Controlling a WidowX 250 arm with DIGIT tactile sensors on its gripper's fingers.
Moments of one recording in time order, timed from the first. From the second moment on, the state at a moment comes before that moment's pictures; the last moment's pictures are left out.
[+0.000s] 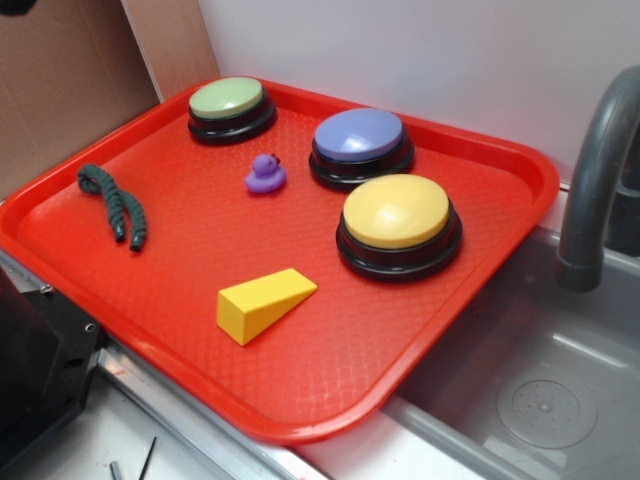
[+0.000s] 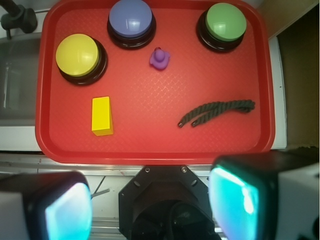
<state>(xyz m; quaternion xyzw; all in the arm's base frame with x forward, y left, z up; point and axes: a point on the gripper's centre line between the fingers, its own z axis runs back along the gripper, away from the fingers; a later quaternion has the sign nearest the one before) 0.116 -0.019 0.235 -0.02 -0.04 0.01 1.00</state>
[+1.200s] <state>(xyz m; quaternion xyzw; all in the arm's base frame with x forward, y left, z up) 0.180 0.117 0.101 -0.03 -0.04 0.48 0.87</state>
